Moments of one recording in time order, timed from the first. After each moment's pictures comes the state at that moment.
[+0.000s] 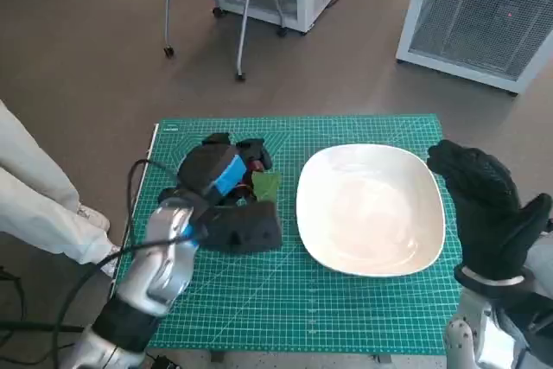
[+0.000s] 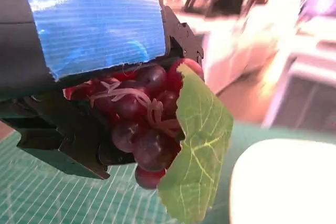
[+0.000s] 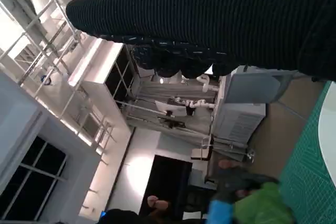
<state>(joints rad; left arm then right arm) -0.62 0.43 -0.33 0.11 0.70 0.25 -0.11 -0.42 -0.11 -0.25 0.35 0.47 -0.62 0.56</state>
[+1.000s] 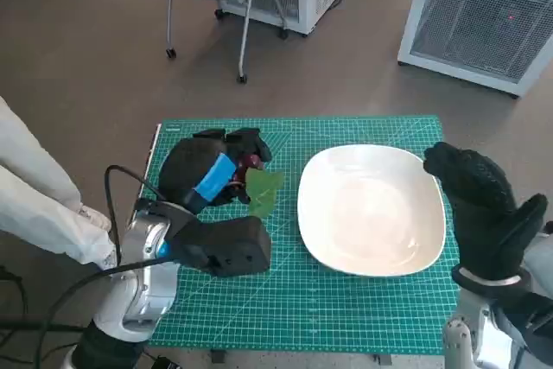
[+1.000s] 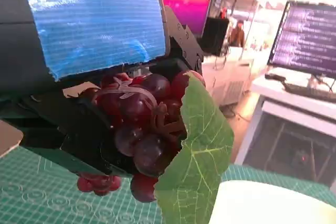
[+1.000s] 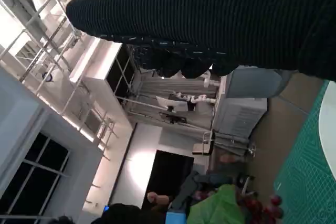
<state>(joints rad) -0.57 0.42 -0.26 -0.07 0.71 0.26 -0.17 -0.42 -0.11 -0.25 0.37 0.49 -0.62 0.58</state>
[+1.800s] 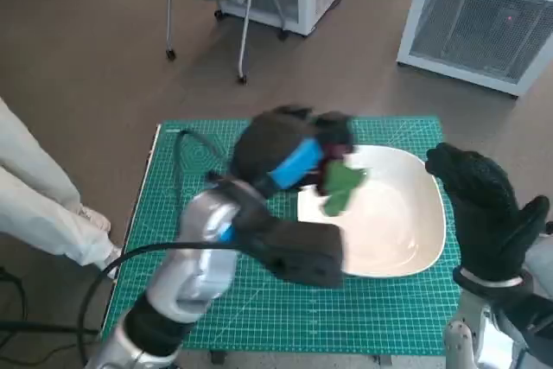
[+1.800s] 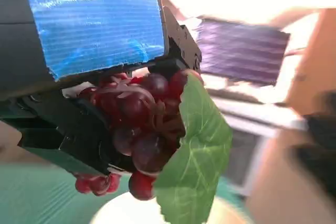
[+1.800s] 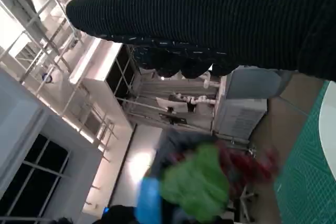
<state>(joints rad) -0.86 0.23 -0.41 0.04 0.75 0.18 -0.20 -0.42 -0.11 -0.25 0.37 0.48 -0.62 0.58</state>
